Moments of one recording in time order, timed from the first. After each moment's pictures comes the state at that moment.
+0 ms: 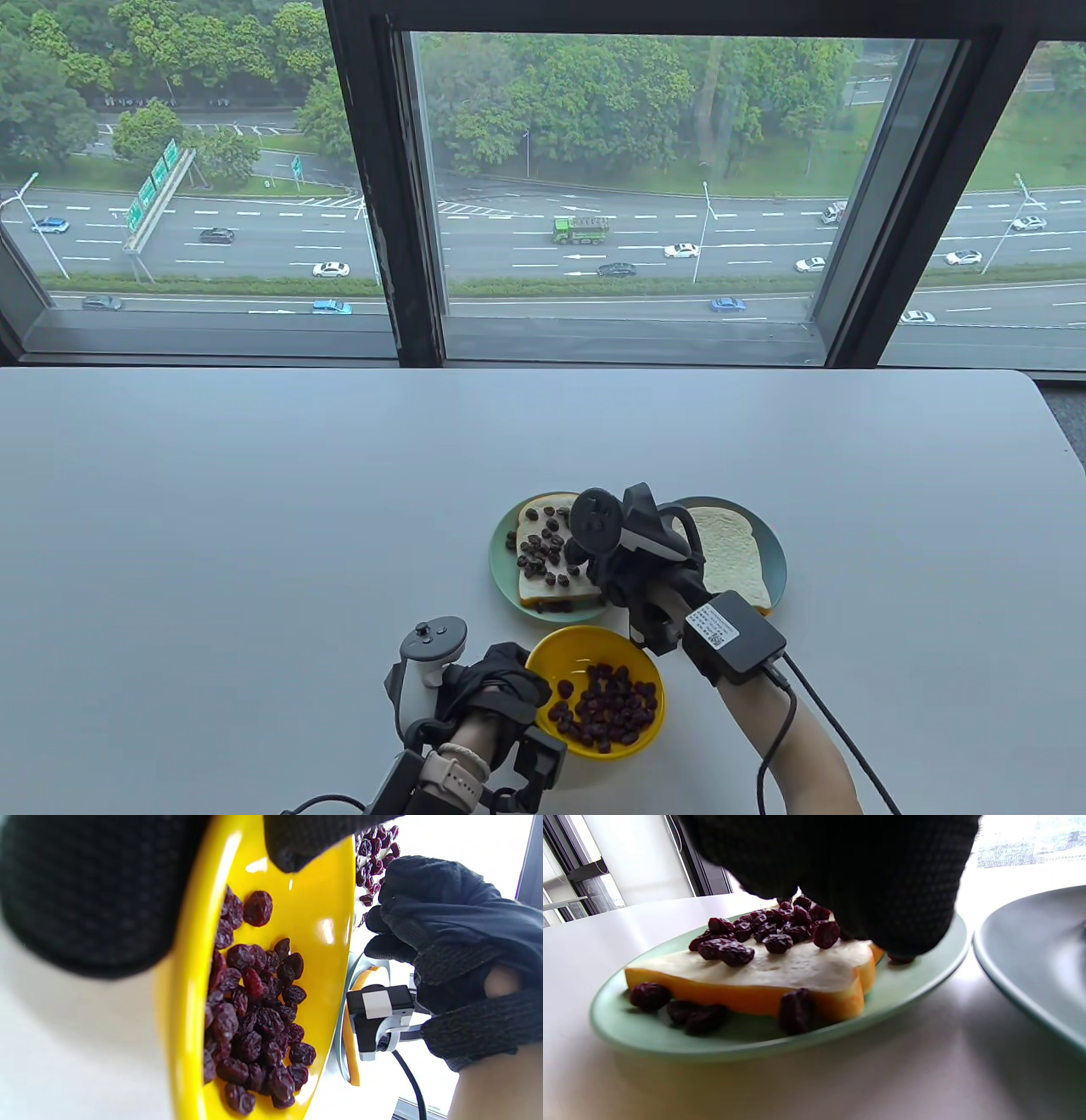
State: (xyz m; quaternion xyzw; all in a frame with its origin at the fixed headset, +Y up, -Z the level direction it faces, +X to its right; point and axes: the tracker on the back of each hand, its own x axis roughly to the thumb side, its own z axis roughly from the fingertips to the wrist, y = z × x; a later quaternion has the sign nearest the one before) left_hand -0.115 -0.792 -0.307 -0.33 0.14 0.60 0.71; right_hand 0.071 -0.725 -0.449 0.20 0.08 0.97 0.09
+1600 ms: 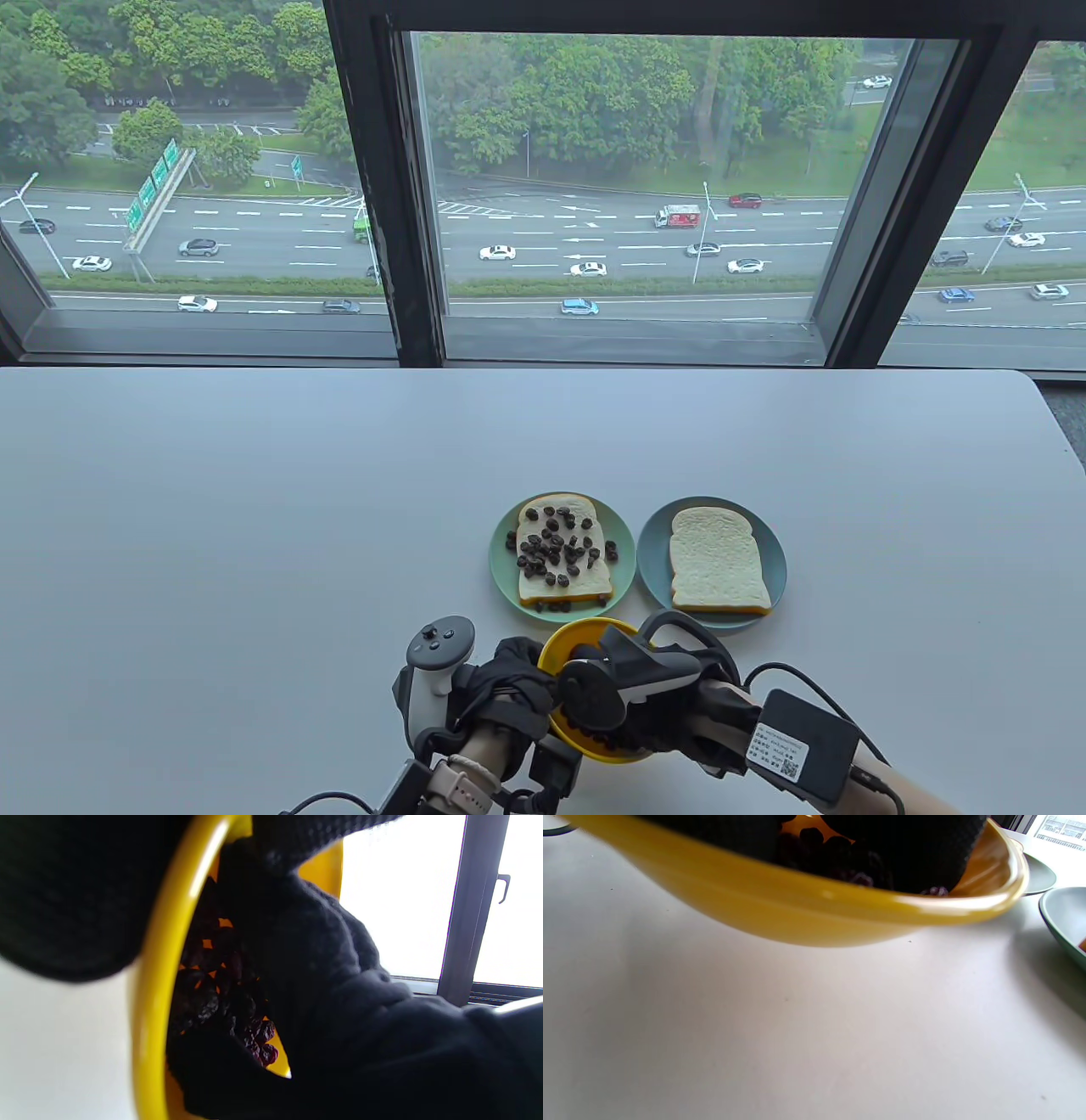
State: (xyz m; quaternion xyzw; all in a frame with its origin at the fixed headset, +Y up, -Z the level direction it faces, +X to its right) left_hand -0.104 -0.774 -0.299 -0.28 0.10 0.63 0.72; right_hand 0.052 -0.727 -0.302 0.41 0.17 0.89 -0.13
